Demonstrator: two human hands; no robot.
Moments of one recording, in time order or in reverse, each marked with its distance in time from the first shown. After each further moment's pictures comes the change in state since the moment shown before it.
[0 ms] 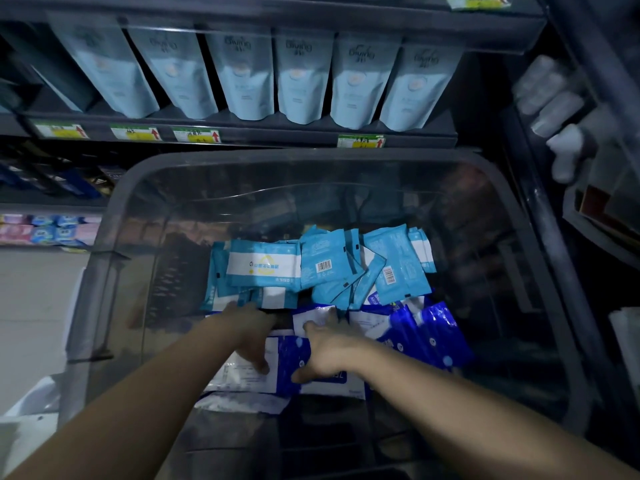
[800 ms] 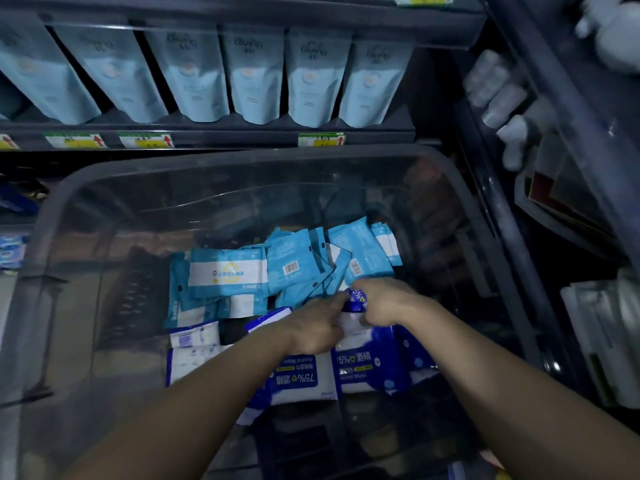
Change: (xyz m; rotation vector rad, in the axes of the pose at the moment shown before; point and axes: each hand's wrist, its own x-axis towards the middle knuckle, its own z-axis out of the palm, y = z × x) left_hand 0.021 0.107 -0.047 -0.546 0.236 0.417; right_hand -0.025 0.110 -0.040 0.147 0.197 0.200
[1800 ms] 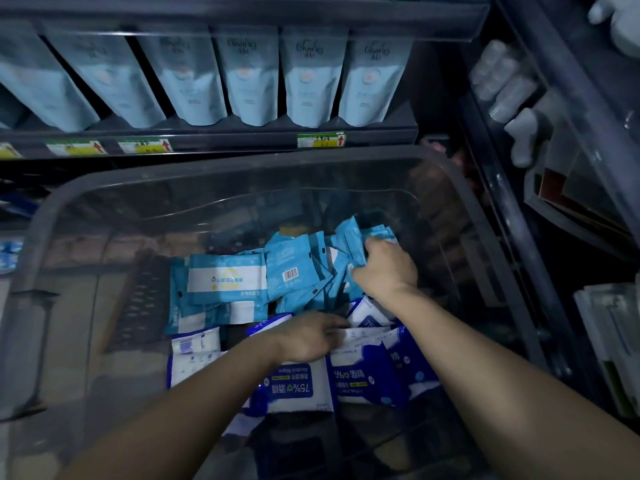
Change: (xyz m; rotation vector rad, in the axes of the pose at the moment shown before) left_hand -0.007 0.001 -0.006 -0.096 -0.069 -0.054; right_hand 0.021 -0.005 -0.018 0.329 0.569 0.128
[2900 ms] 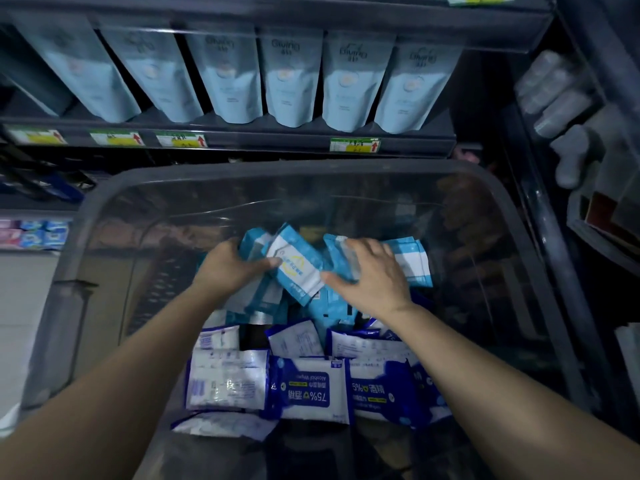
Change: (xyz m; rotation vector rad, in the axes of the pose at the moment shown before) left_hand -0.048 -0.071 -0.097 -0.493 0.791 -0.401; right_hand 0.008 -0.023 0.030 0.081 0.008 -0.368
